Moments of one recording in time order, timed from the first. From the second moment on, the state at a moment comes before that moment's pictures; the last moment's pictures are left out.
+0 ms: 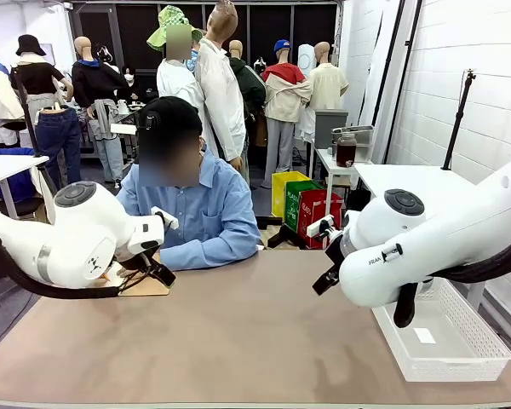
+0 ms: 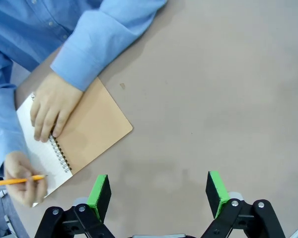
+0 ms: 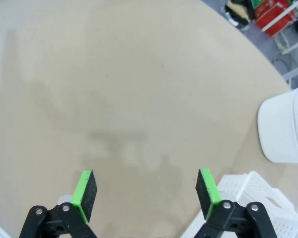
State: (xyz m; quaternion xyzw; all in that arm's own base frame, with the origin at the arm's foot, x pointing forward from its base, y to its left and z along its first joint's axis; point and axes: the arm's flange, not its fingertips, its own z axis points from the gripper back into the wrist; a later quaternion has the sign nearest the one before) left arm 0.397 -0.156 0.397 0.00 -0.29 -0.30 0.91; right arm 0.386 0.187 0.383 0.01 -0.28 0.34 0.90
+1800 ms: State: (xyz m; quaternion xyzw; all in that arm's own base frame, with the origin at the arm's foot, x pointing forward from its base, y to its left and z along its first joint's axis) left arm 0.328 -0.132 0.533 -0.04 -0.34 -0.26 0.90; right arm 0.279 0.240 0.574 -0.01 -0.41 0.39 0.82
